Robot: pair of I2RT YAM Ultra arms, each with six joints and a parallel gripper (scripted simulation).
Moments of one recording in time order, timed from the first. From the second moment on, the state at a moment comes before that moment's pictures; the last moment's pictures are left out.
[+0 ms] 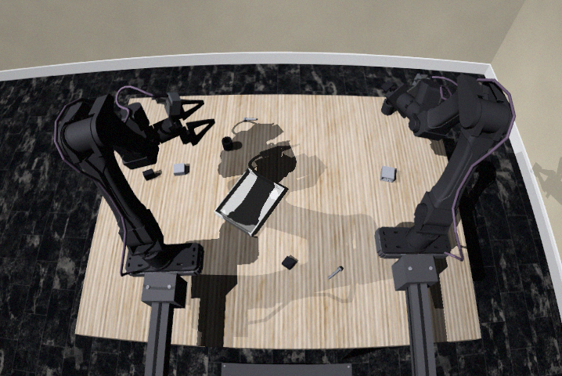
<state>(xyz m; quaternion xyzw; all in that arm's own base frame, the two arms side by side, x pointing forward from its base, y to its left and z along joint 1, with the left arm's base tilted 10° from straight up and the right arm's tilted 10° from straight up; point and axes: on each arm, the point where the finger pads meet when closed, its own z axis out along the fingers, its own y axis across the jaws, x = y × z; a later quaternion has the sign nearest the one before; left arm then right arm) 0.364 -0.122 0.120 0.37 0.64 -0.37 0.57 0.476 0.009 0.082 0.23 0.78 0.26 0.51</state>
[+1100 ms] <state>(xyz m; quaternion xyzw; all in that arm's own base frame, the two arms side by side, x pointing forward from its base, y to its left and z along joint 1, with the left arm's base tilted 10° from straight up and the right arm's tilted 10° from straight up) 0.359 -0.343 -0.027 0.64 0.50 -0.42 0.40 0.302 0.221 -0.051 0.12 0.81 0.56 0.11</state>
